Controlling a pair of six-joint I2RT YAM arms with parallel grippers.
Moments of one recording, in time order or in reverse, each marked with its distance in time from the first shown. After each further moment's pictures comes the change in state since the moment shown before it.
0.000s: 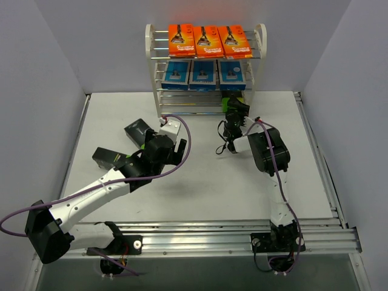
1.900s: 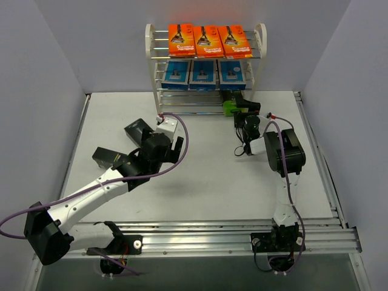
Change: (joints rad) left arm 0.030 -0.012 0.000 0.000 -0.015 0.022; right arm -0.151 -0.119 -0.200 0.078 -0.484 0.024
